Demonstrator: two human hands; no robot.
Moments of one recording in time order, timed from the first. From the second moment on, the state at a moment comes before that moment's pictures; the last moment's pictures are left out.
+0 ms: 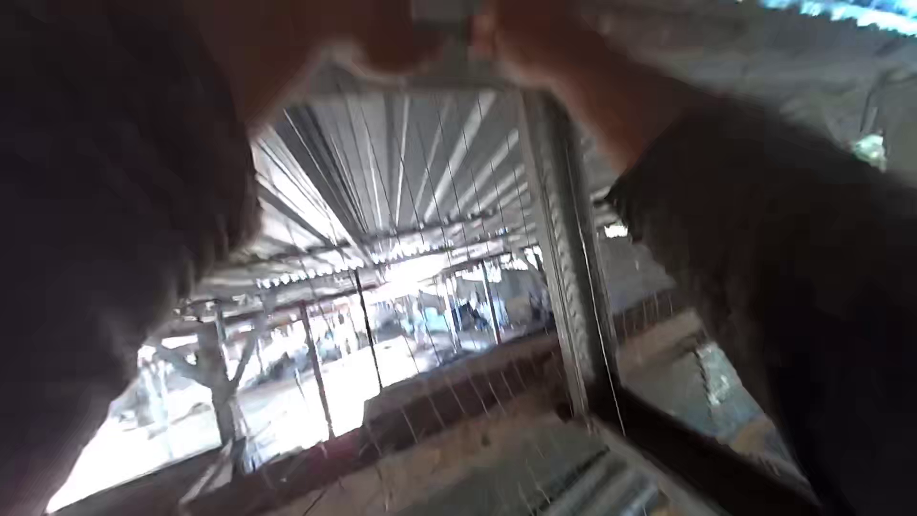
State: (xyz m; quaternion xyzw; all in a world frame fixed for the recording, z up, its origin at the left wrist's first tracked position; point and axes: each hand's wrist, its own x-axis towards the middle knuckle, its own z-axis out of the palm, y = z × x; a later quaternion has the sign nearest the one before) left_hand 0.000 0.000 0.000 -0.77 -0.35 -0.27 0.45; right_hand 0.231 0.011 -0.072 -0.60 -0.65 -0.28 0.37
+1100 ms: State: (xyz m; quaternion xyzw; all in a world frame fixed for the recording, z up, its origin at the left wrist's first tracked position) left_hand 0.023 0.038 0.006 -0.69 -0.38 -0.28 0.54; right_hand 0.204 -0.025 -0.017 -0.57 -0.64 -0.31 0.41
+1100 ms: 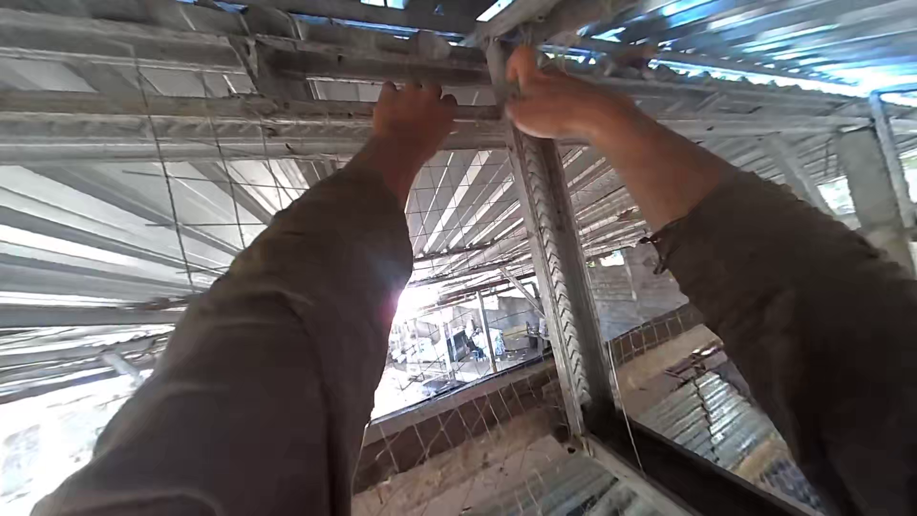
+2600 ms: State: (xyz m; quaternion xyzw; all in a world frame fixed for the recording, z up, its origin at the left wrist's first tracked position) left_hand 0.023 0.100 -0.037 -0.78 -0.46 -0.25 0.34; right_hand 0.141 0.028 0.081 -0.65 -0.56 -0.48 0.21
